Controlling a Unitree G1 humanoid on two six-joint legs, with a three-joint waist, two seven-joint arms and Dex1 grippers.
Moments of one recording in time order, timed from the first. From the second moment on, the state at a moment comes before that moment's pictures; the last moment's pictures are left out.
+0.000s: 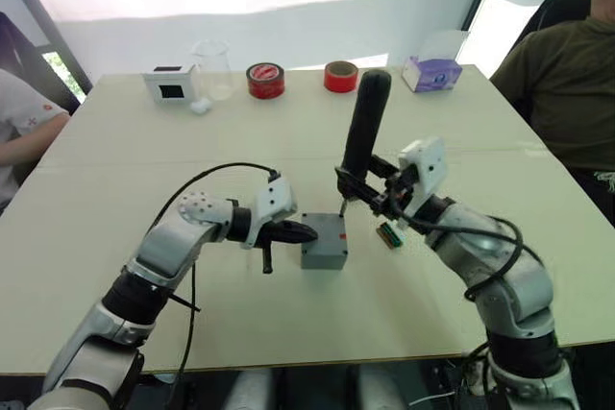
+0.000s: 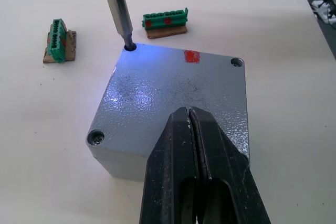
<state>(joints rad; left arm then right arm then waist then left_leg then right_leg) -0.53 0.55 -0.31 -0.12 -0.29 0.55 -1.09 -0.49 -0.49 -0.12 -0.51 0.66 0.82 0.38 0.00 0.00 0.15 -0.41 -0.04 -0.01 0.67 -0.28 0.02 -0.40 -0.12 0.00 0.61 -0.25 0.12</state>
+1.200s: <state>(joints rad) -0.38 0.73 -0.10 -0.44 -0.64 0.81 -1.09 -0.77 -1.05 0.11 0.43 0.66 1.45 0.60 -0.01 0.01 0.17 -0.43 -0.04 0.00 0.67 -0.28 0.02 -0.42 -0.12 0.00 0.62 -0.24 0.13</state>
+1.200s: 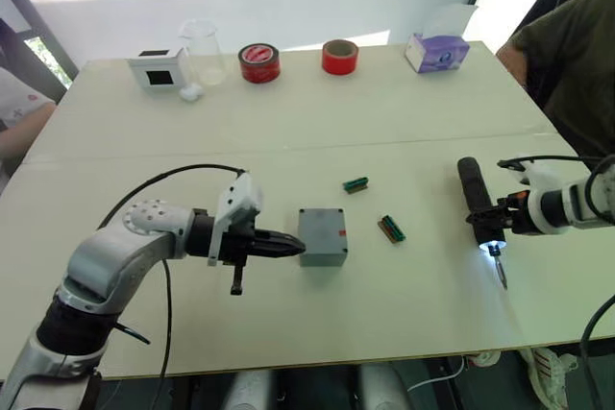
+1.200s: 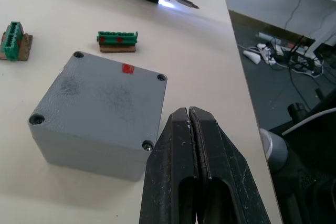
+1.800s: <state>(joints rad) -0.20 0.88 0.12 -0.45 -0.72 0.89 -1.04 -0.54 -1.07 -0.22 -0.10 0.58 1.05 0.76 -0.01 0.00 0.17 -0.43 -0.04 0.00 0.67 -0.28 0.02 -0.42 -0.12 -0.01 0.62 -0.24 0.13</state>
